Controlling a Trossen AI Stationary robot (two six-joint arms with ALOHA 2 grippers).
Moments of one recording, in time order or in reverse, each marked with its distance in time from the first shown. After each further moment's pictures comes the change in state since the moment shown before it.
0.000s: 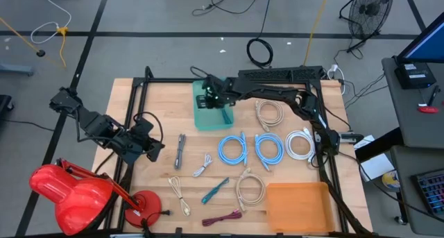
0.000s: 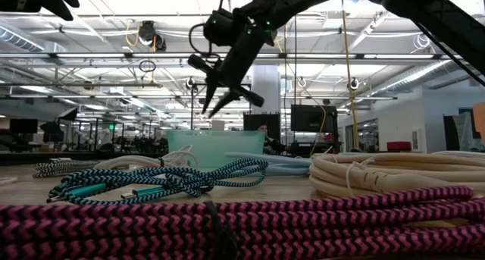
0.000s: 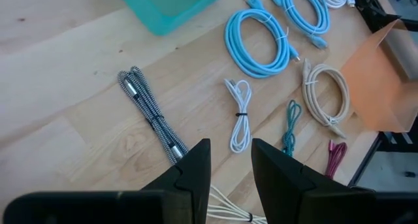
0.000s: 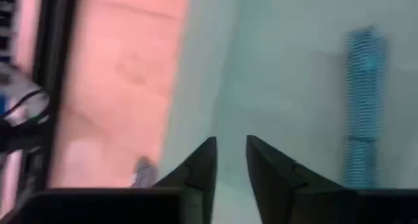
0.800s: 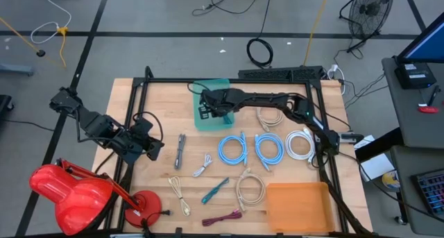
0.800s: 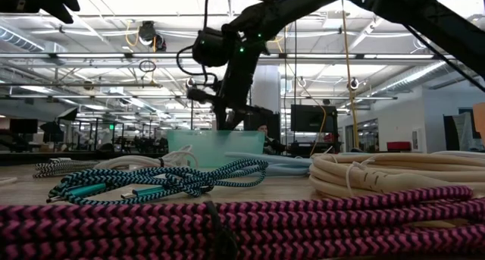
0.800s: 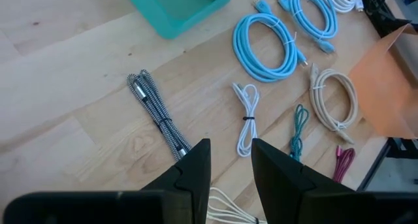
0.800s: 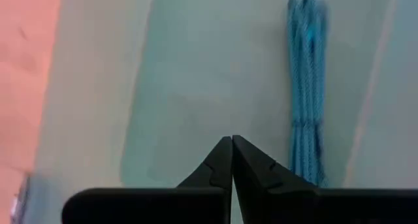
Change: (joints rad) left arm 0.001 0.000 0.000 -0.024 -0.015 -0.016; right arm 0.052 0.088 -0.001 -0.113 0.216 0.004
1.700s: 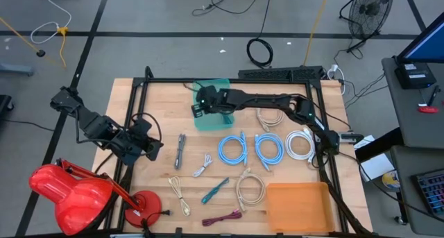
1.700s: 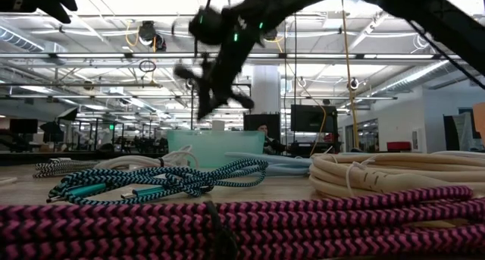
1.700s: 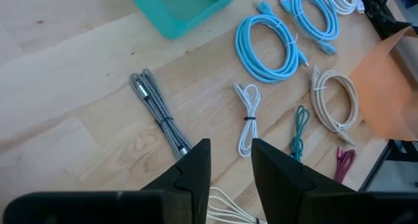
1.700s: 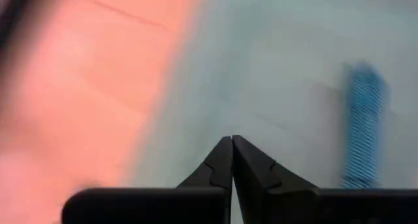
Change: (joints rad) left arm -0.027 0.000 0.000 -0.020 -0.023 -0.038; right arm 0.026 -0.051 -0.001 0.232 0.059 -0.169
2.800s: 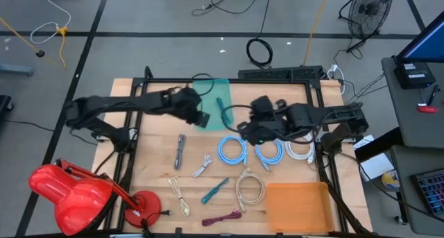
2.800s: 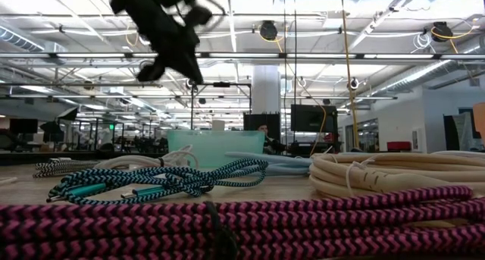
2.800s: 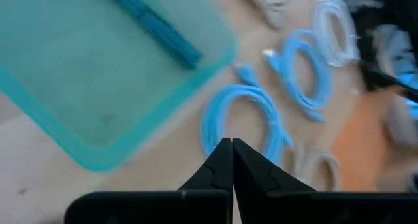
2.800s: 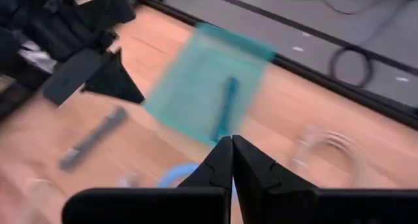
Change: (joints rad) left arm 0.883 0.475 0.000 0.718 0.659 0.673; right arm 0.453 -0.562 0.001 -0.852 0.540 0.245
